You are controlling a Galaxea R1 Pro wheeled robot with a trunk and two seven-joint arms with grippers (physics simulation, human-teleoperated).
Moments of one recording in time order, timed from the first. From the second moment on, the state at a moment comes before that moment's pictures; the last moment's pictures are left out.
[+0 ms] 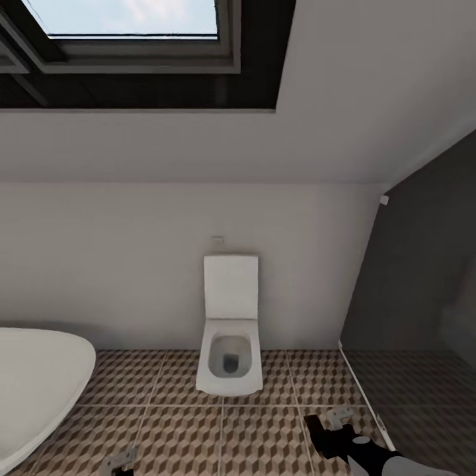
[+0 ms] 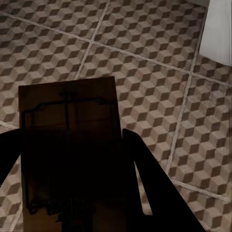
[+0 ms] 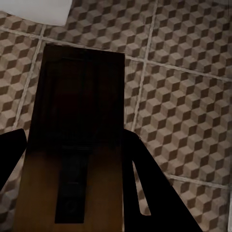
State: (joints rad) left arm -0.46 0.08 -0.20 0.06 0.52 -0.35 -0.04; right arm -0.64 -0.08 0.06 0.04 0.14 -0.10 0.11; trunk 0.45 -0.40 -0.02
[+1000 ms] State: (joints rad) left arm -0.46 0.08 -0.20 0.06 0.52 -0.36 -0.04; right arm -0.64 -0.08 0.06 0.04 0.14 -0.10 0.11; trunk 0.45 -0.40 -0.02
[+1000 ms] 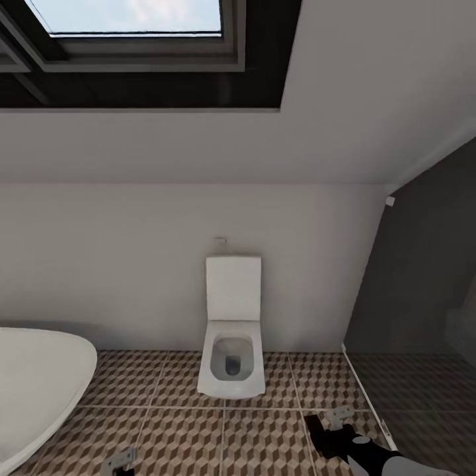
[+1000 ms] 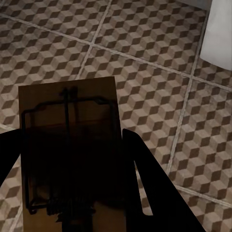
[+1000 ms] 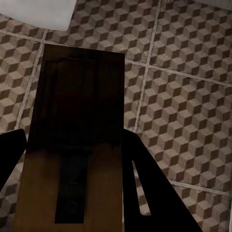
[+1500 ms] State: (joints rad) left arm -0.46 0.08 -0.20 0.06 0.52 -0.35 -0.04; right arm -0.64 -0.08 0.06 0.04 0.14 -0.10 0.11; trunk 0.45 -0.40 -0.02
